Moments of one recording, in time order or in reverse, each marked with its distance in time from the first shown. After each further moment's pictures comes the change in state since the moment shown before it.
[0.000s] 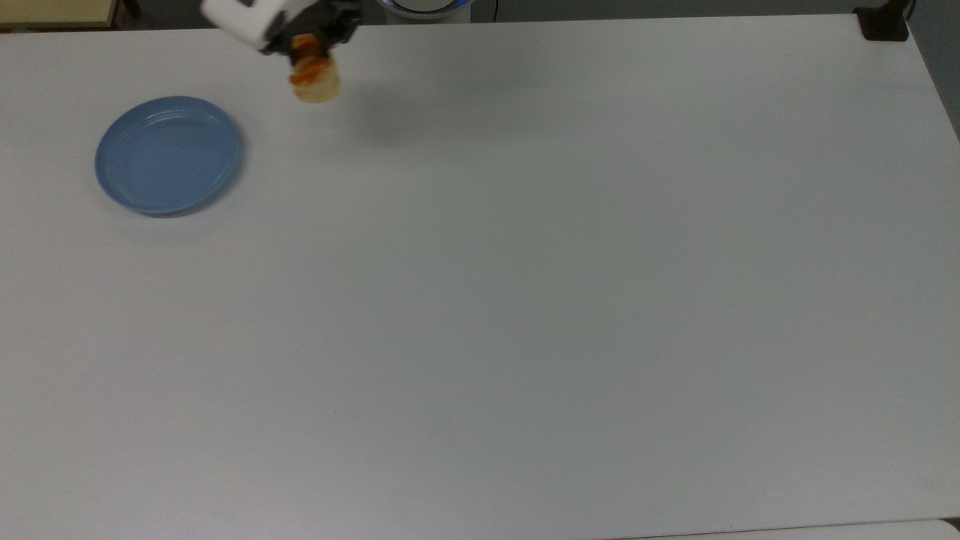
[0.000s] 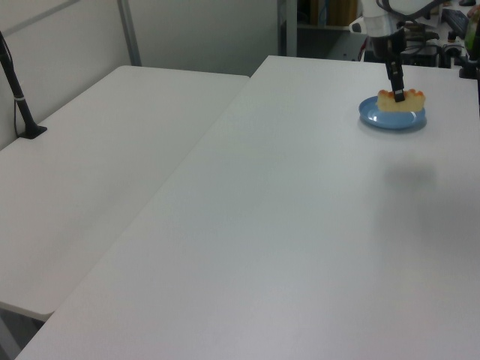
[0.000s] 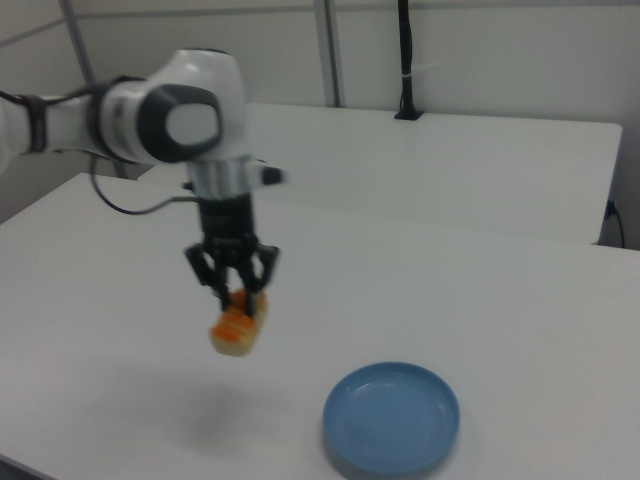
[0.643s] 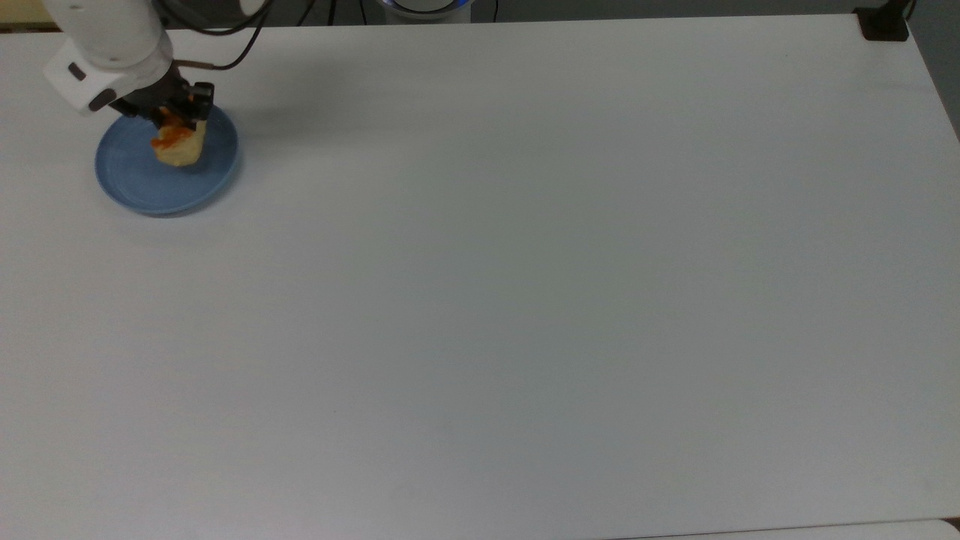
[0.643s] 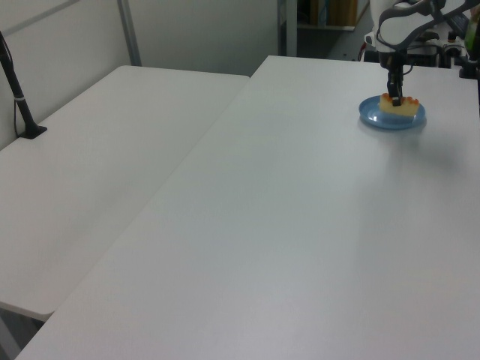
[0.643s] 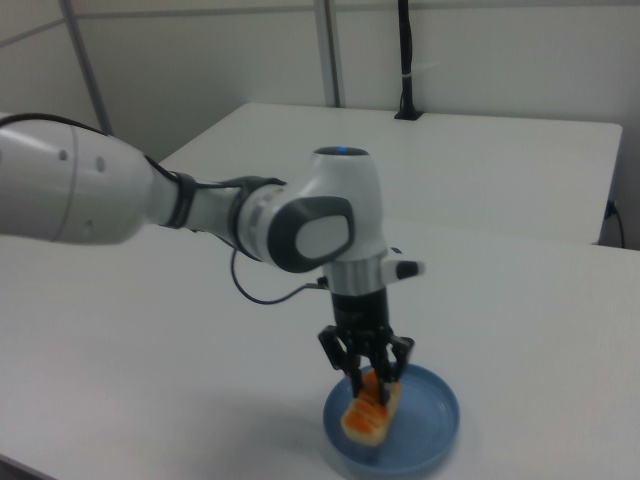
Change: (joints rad) arm -0.205 0.281 -0.126 0.041 -0.027 0.362 -0.071
